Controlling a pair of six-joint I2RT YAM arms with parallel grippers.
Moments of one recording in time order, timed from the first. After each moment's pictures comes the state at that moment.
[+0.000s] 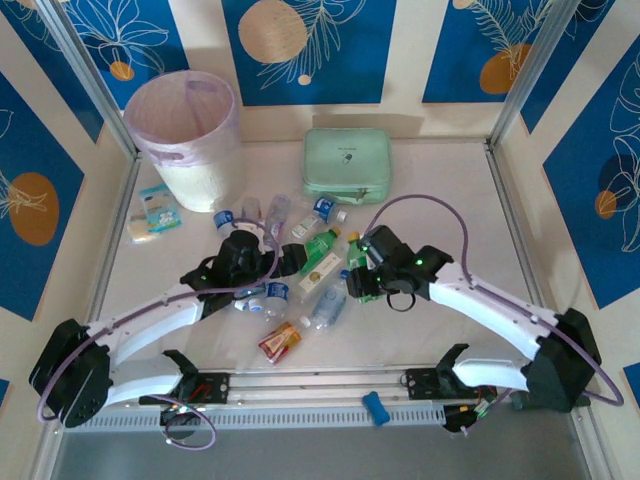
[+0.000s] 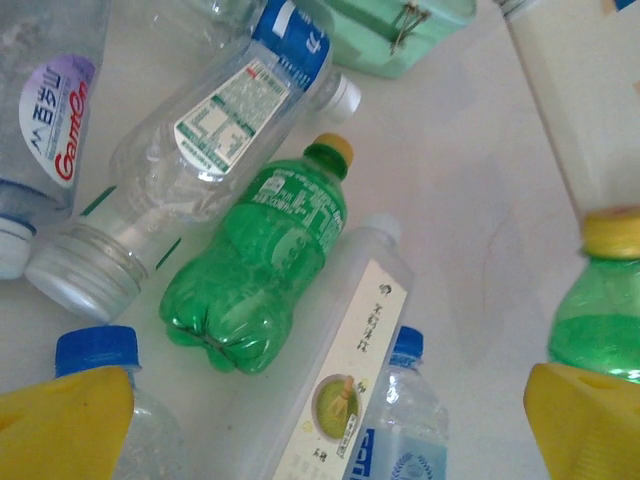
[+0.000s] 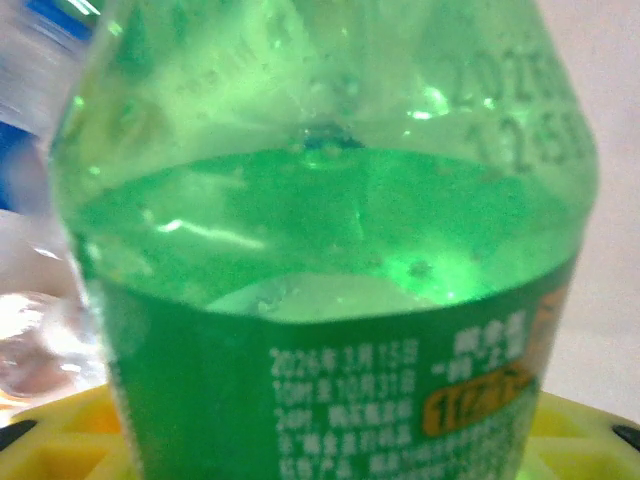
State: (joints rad) left arm -0.70 1.14 0.62 -0.02 0.05 -0.75; right arm 0.75 1.16 0.88 -0.76 -0.02 0.47
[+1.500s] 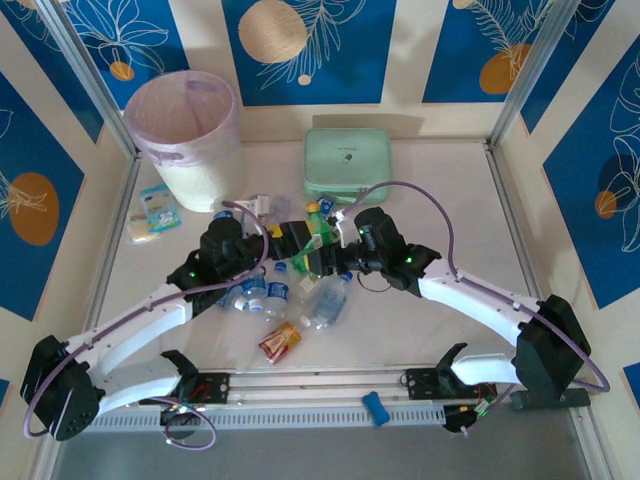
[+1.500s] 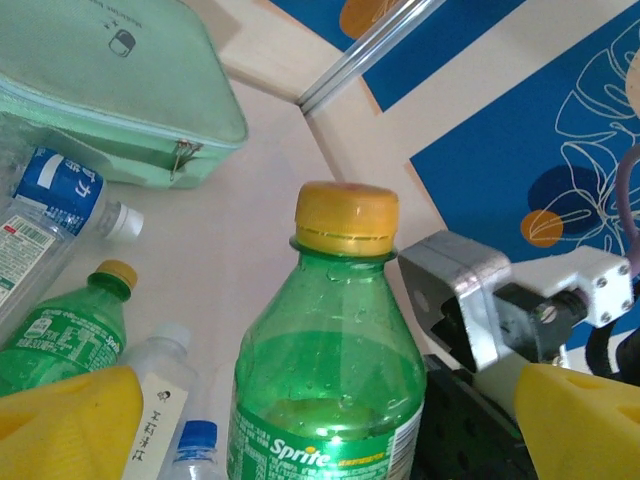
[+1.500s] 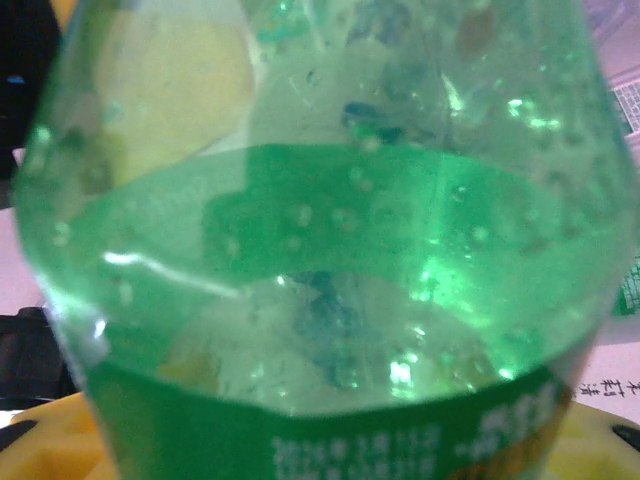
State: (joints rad) left arm -0.70 1.08 0.72 0.15 0.20 -0.80; right arm 0.75 1.26 0.85 -0.16 -0.37 0.46
